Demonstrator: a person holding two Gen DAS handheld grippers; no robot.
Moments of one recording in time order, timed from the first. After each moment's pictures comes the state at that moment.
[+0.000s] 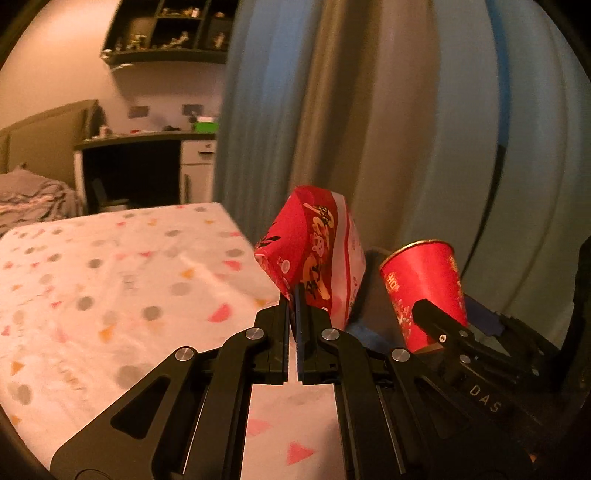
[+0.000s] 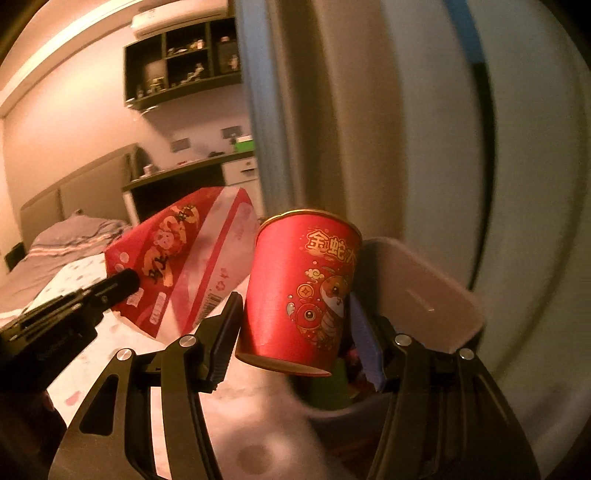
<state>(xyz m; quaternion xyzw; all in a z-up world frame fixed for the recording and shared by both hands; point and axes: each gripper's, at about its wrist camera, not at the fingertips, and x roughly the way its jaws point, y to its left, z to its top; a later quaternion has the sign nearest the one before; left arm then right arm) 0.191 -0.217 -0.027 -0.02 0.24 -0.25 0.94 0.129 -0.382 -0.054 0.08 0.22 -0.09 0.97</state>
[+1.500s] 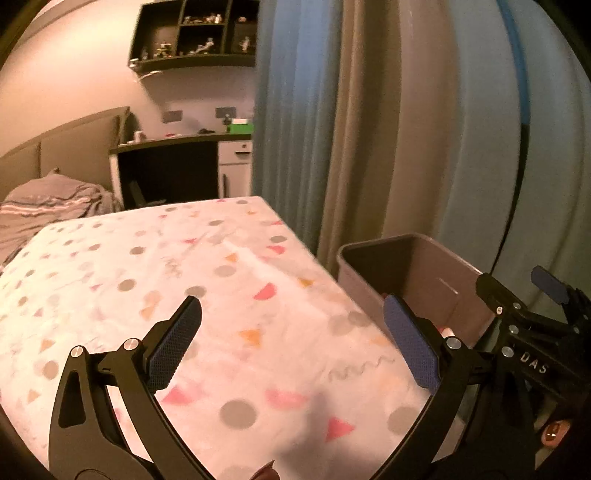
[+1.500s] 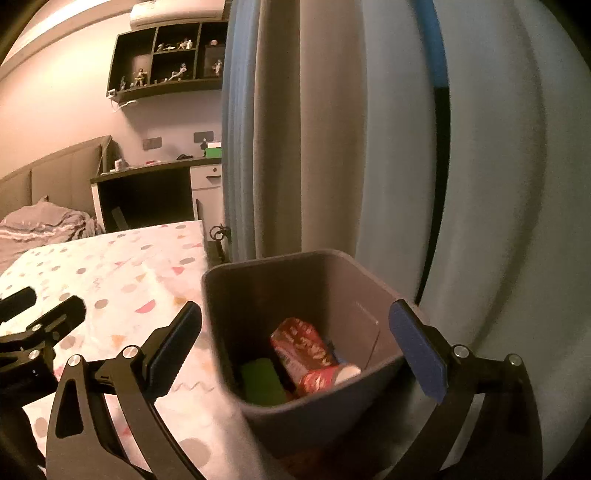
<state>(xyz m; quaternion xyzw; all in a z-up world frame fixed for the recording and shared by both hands) 0.163 -0.188 -0.045 0.01 0.23 -0.16 0.96 0.115 -0.385 -0.055 0.03 0.20 -0.16 0.97</state>
